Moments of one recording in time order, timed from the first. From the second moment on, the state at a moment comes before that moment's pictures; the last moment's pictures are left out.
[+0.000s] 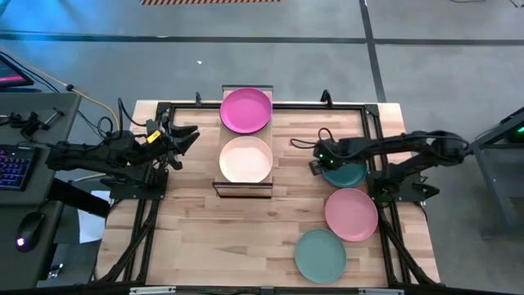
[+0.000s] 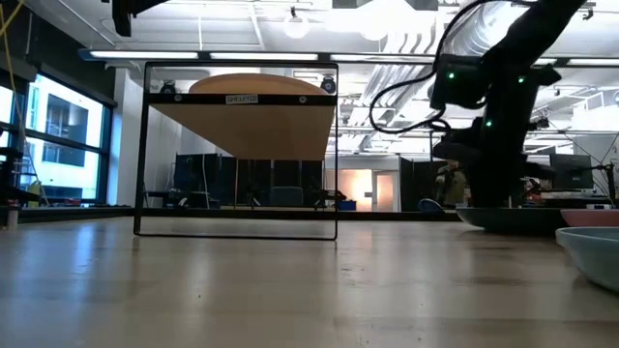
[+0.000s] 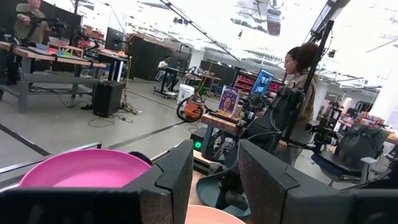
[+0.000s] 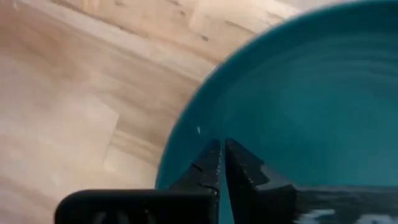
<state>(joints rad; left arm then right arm) -0.10 0.43 0.51 0.10 -0.51 -0.18 -0.26 1.36 0.61 -0.54 0.14 0.92</state>
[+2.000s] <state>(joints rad) -0.10 0.43 0.51 0.10 -0.54 -0.18 -0.68 1.21 0.61 -0.89 -0.01 0.58</state>
